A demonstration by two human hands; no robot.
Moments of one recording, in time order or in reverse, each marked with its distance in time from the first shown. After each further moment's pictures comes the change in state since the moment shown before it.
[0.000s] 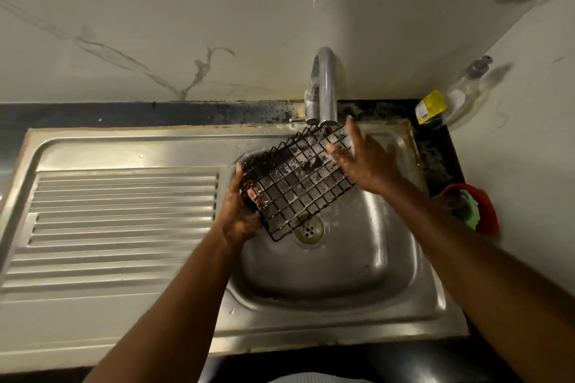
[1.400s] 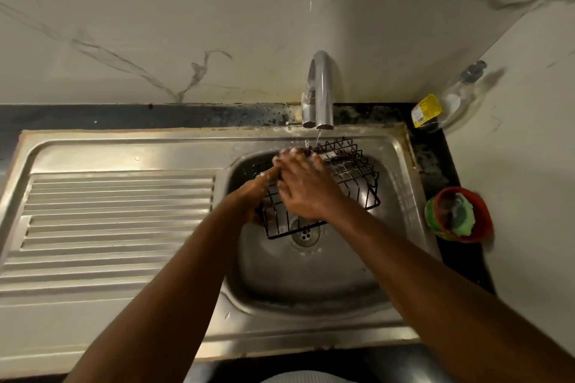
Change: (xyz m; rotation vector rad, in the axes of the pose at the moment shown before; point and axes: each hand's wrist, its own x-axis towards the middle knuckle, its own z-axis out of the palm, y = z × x) left_hand 0.001 0.010 0.060 0.967 0.268 -0.073; right_hand -0.024 -0.083 0.048 -0.210 -0.157 -0.465
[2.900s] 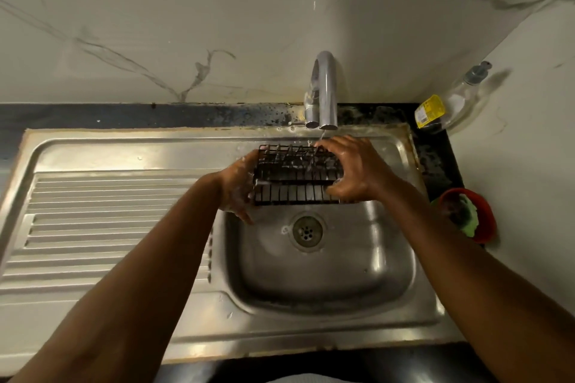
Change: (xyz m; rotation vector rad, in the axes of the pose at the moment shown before) left_hand 0.004 0.022 -0.055 -0.042 -0.307 -0.094; right_hand -0.027 0.079 -0.041 0.107 0.145 0.050
